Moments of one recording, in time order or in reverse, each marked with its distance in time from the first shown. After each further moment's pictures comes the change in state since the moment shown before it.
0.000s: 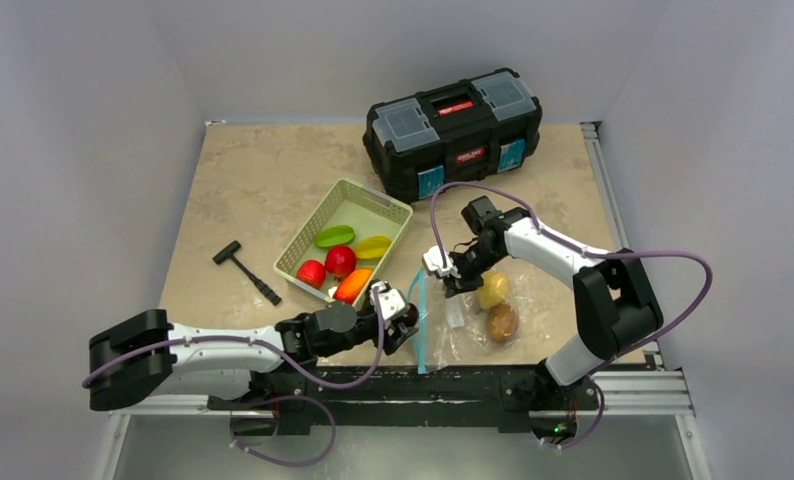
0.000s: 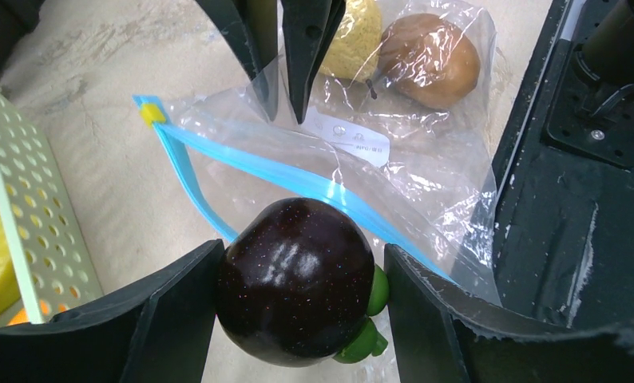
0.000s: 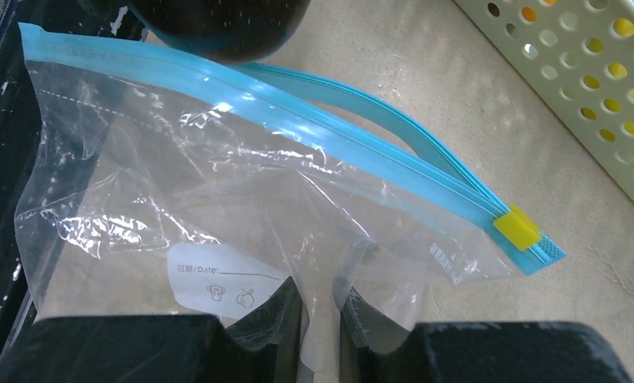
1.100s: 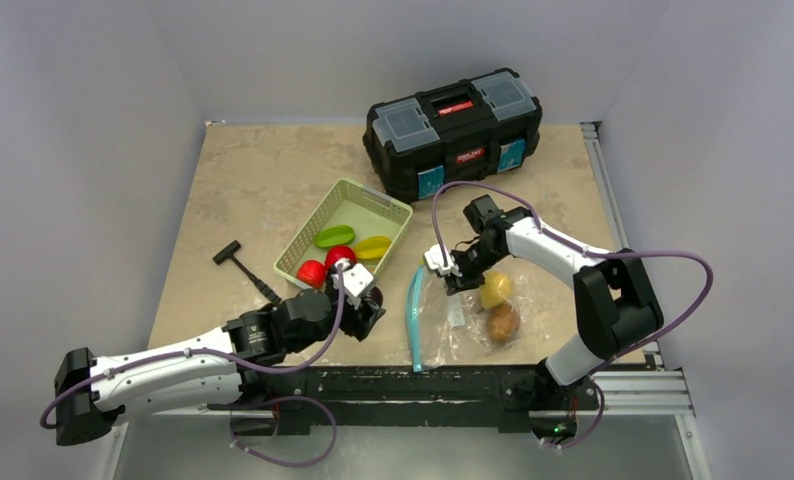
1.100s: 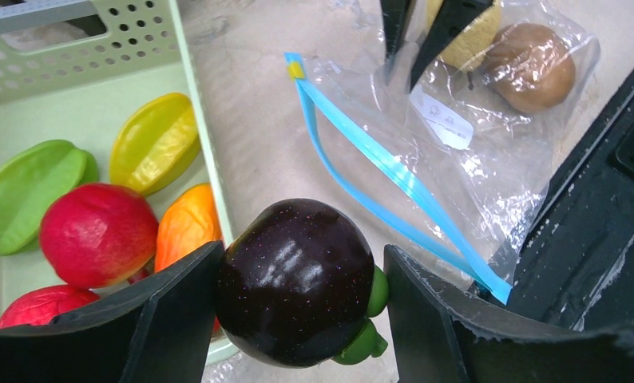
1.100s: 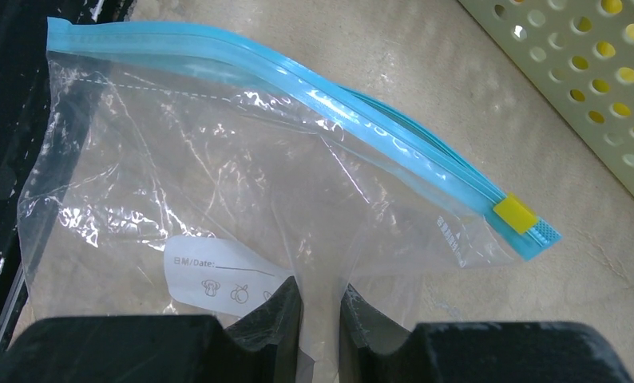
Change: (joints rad) left arm 0.044 -0.409 0.150 -0.682 -0.176 -0.112; right arm -0.014 0.000 -0.002 0.013 0.018 0.000
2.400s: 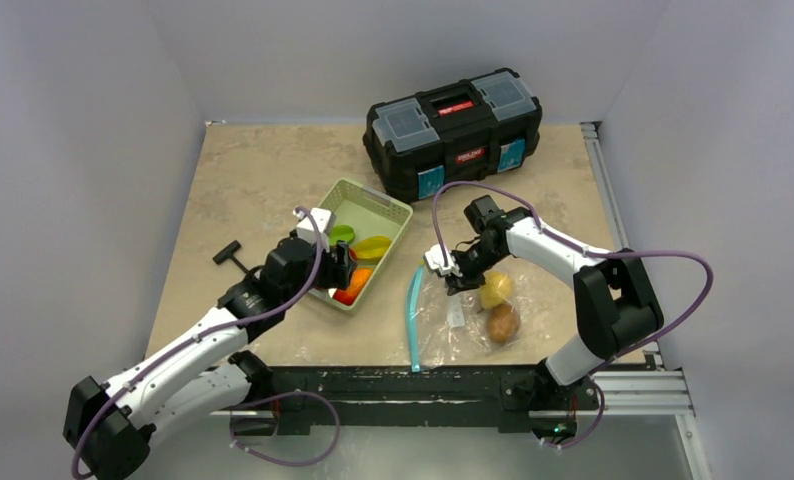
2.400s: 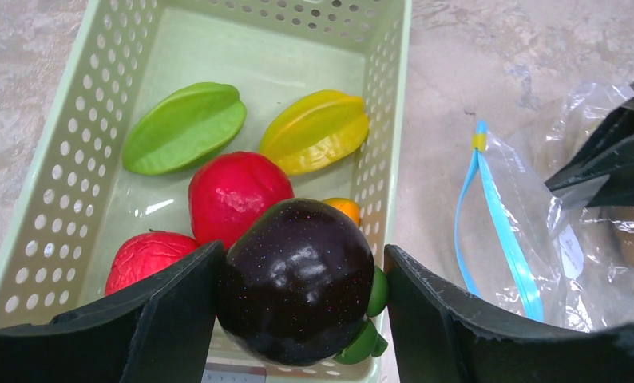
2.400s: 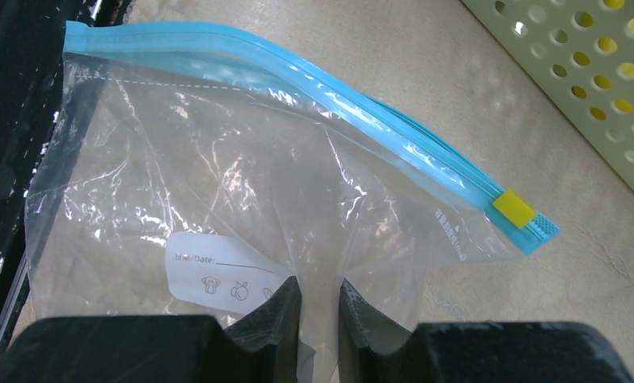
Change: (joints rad) left arm 0.490 0.082 0.099 -0.095 0.143 -0.180; right arm -0.006 0.000 -0.003 0.003 0.000 0.000
